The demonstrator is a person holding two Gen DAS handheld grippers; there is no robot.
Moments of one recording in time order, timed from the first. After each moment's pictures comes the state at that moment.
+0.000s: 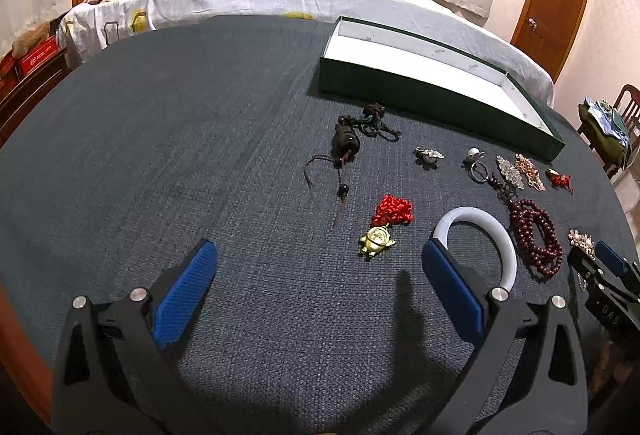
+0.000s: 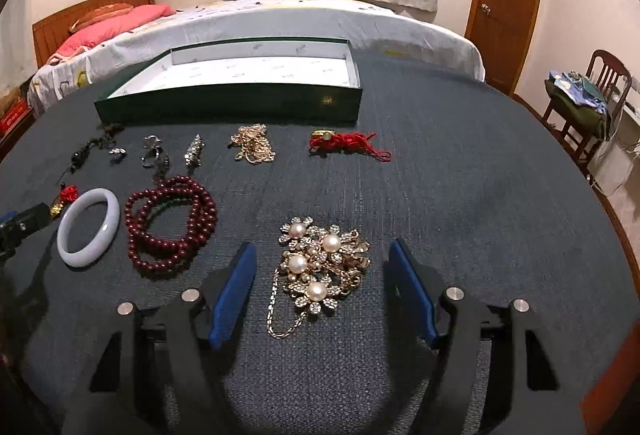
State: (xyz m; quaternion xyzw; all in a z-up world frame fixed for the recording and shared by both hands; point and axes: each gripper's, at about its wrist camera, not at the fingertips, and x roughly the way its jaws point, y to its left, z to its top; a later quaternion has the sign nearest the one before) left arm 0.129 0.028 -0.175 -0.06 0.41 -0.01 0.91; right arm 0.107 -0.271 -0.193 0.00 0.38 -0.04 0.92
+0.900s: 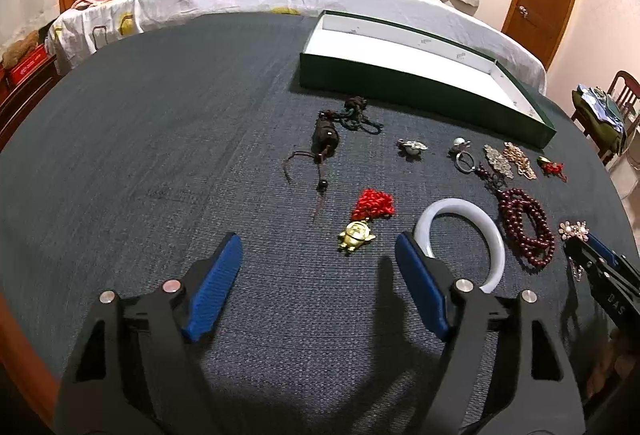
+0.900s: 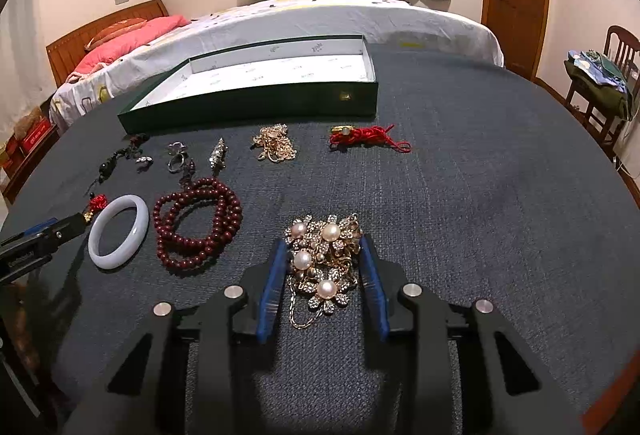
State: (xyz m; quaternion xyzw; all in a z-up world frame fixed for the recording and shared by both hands) left arm 0.131 0.016 -0.172 -0.04 0.42 -0.03 0.91; right arm 0.106 -0.276 -0.192 0.05 0.38 0.01 0.92
